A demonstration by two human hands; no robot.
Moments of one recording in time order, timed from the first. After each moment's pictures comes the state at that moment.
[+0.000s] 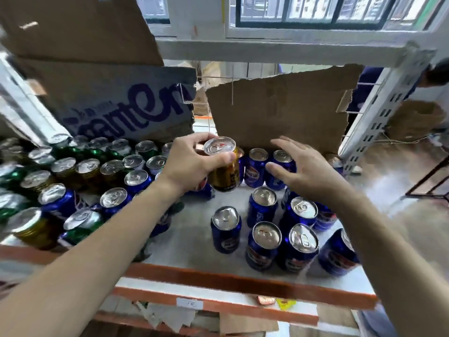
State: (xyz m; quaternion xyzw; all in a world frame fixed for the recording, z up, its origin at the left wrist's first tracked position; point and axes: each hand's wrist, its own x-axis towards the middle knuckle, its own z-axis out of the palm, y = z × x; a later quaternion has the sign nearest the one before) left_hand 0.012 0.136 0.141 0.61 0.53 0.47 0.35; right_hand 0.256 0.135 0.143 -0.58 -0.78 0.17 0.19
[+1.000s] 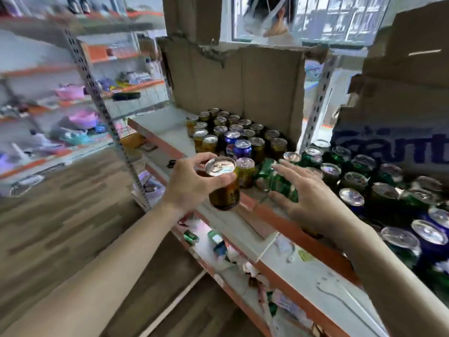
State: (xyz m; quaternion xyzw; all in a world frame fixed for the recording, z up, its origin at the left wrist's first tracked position) left_hand -0.522 -0.127 0.142 0.44 0.71 0.53 0.14; right_hand -0.310 0.004 0.144 -0.30 -0.92 0.19 0.14
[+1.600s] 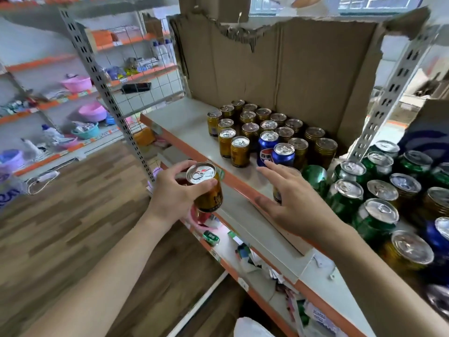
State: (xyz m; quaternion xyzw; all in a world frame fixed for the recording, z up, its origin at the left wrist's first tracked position) left_hand -0.677 -0.113 0.100 0.34 0.75 0.55 0.15; right_hand -0.472 0.029 0.109 -0.27 -0.93 0.21 0.12
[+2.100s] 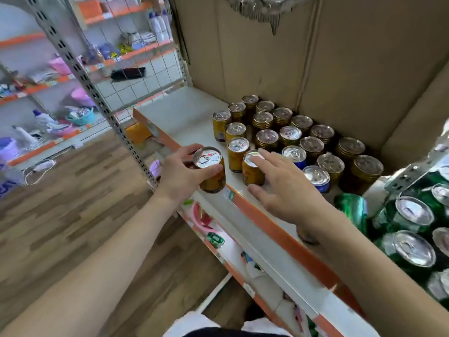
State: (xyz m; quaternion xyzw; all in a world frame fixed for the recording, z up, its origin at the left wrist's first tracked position) left_hand -0.797 0.003 0.085 0.30 0.78 0.53 0.17; right_hand -0.603 0.124 0.101 -0.25 -0.94 0.19 0.09
